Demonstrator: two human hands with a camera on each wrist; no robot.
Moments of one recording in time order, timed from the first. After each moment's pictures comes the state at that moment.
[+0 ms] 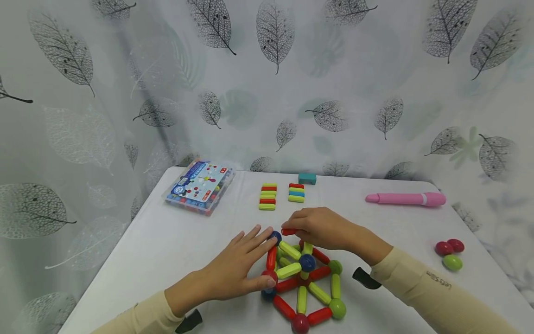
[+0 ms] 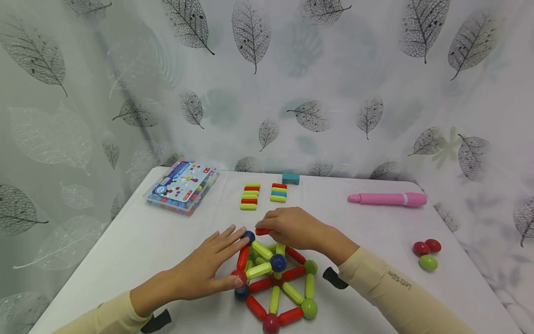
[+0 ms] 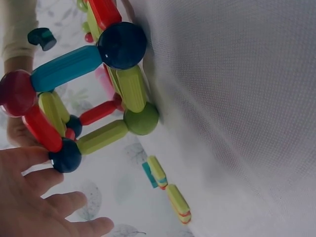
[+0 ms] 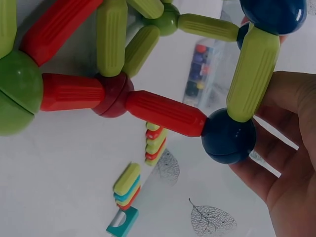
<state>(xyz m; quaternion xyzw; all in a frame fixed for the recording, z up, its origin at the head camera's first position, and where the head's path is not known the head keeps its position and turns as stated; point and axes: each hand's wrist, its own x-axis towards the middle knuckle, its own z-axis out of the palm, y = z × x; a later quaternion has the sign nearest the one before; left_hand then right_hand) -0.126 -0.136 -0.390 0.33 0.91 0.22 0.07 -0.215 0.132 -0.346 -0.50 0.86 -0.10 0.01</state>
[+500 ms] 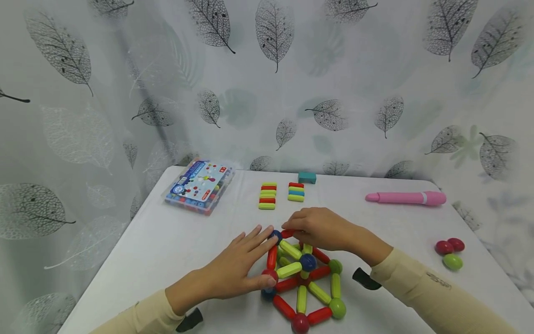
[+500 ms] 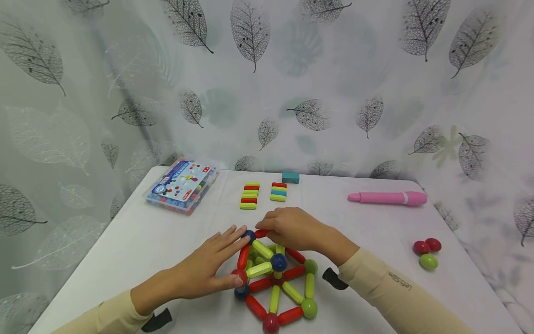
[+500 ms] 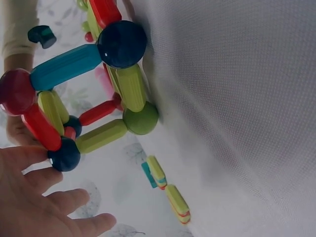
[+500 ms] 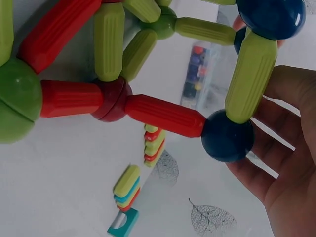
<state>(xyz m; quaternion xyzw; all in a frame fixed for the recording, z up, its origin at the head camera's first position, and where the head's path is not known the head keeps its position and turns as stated) -0.128 -0.135 -0.390 0.33 0.91 0.23 0.08 -0.214 0.133 -0.349 -0.49 0.86 -0.10 0.03</state>
